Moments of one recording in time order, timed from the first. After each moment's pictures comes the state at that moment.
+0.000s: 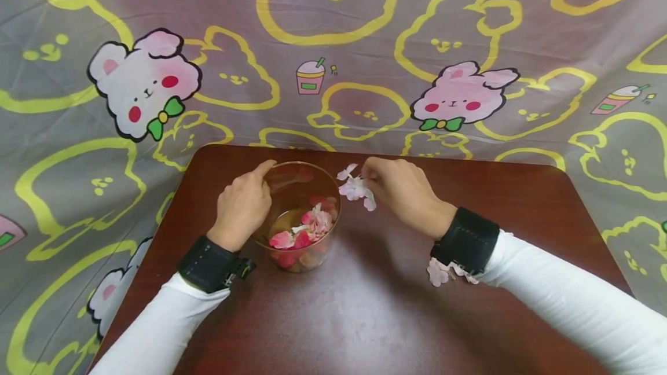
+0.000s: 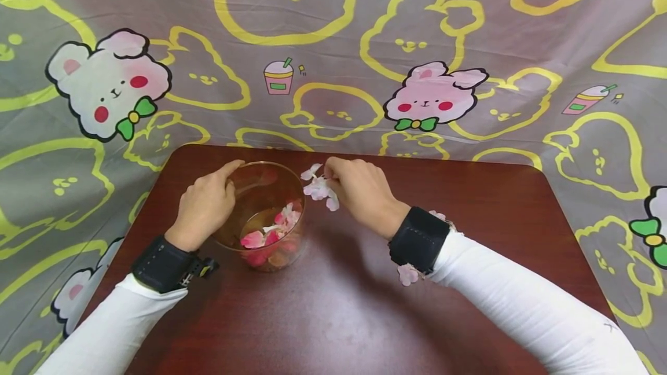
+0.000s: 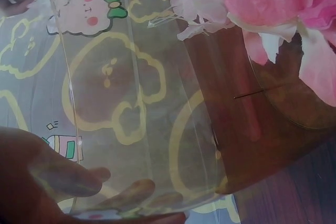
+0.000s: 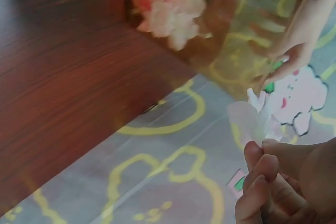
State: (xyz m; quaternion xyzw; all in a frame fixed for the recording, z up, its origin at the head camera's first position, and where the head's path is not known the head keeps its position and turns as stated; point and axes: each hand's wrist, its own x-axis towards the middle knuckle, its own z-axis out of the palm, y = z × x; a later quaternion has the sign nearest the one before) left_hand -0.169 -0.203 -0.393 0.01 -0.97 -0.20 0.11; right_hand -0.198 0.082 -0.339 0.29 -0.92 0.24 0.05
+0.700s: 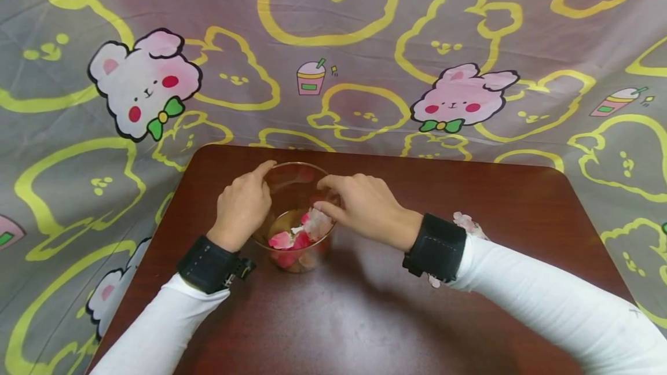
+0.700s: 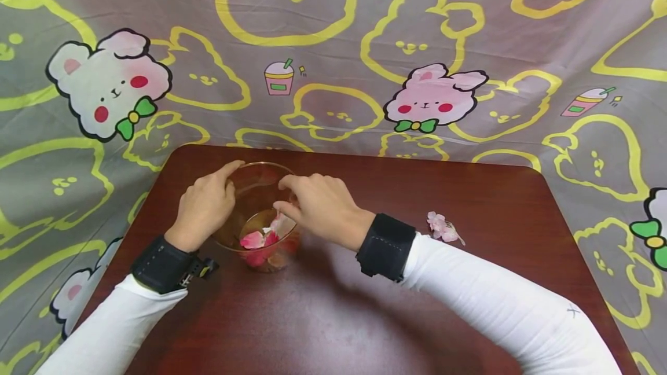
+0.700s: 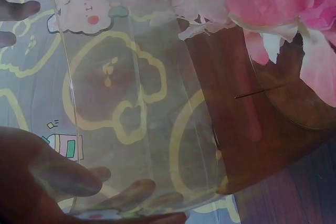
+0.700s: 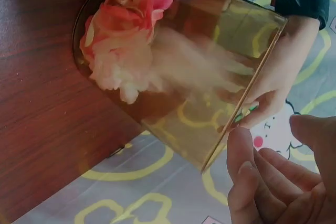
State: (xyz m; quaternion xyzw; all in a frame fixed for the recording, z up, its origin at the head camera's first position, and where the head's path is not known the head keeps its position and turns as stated) left_hand -0.169 -0.203 -0.391 0.02 -0.97 -0.20 0.10; right_hand -0.179 0.034 -0.336 0.36 -0.91 0.22 0.01
